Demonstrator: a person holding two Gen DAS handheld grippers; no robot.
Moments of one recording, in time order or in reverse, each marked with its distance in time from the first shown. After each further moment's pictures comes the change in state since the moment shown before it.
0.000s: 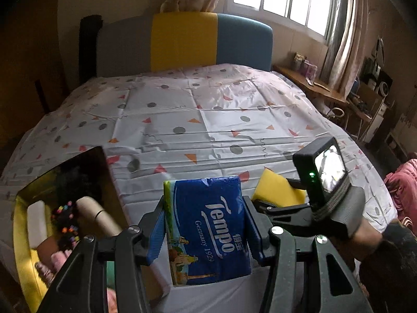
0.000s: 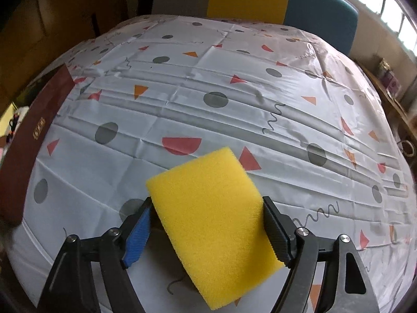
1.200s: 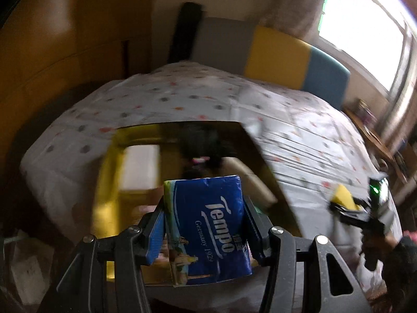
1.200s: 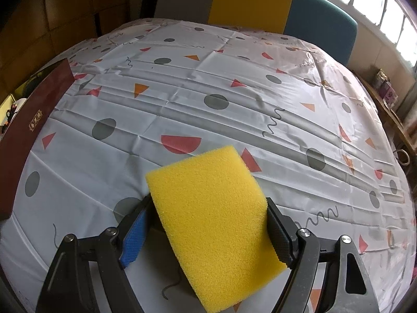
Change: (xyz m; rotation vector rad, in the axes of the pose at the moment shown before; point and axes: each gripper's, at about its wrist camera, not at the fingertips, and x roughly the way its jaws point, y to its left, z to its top) left arm -0.085 0.180 -0.084 -0.363 -0.051 0.242; right arm 0.002 0.002 -0.006 -0.024 -0.051 -0.029
